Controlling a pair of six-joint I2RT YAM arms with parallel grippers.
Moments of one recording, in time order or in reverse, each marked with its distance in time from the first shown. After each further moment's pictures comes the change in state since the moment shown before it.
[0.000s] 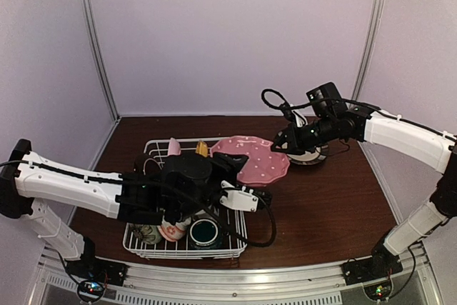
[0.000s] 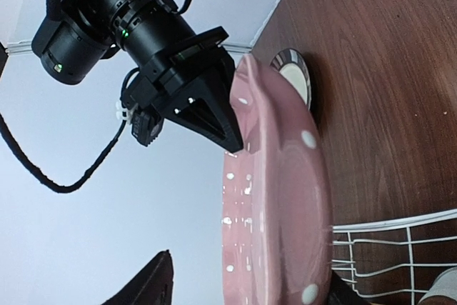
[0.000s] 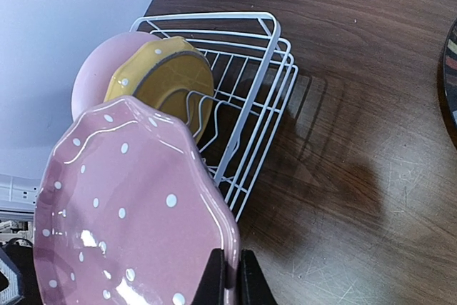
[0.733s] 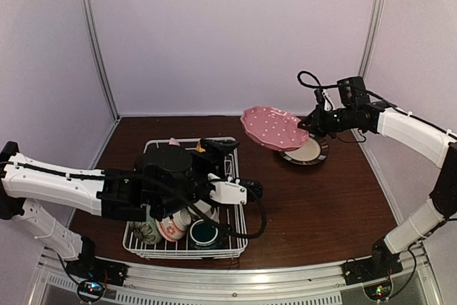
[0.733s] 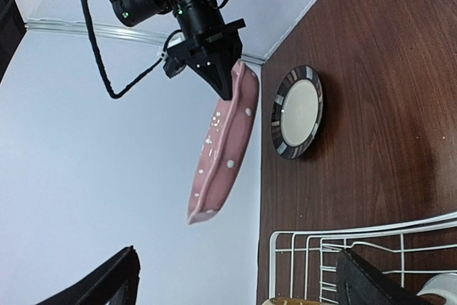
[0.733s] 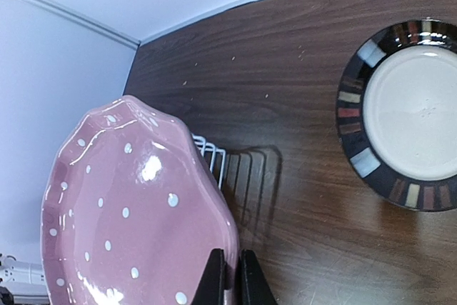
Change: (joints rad) left arm 0.000 -0.107 -0.031 -0.018 0.034 -0.089; right arm -0.262 -0.013 -0.024 0.113 -0.022 0.090
